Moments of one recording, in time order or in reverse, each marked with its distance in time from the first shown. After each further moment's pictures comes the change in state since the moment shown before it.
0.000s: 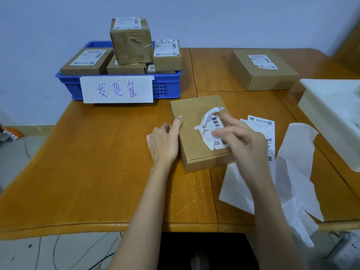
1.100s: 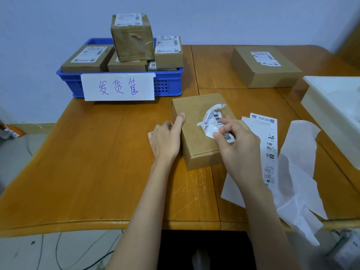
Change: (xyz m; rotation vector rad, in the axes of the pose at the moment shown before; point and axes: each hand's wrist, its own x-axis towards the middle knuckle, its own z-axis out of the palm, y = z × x) left_hand 0.005 -0.001 0.000 0.032 -0.020 -0.013; right_hand 0.001 0.011 0.018 -0.304 0.111 -0.135
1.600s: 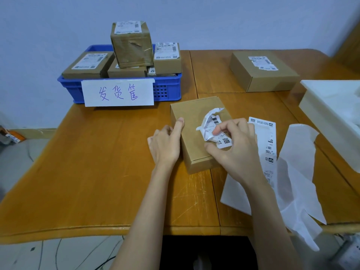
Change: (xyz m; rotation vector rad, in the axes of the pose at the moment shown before) left_hand -0.003 0.001 0.001 0.002 0.026 -0.003; right_hand 0.007 -0.004 -0.005 -0.105 -0.092 -0.043
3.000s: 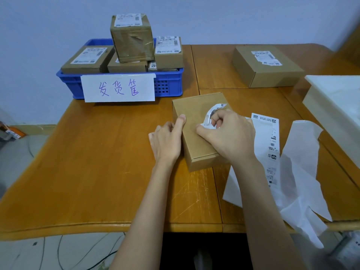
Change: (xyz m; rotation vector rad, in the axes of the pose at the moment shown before) left_hand 0.000 -0.001 -0.001 -0.011 -0.026 0.033; right_hand 0.031 -0.024 0.011 -0.190 -0.005 0.097
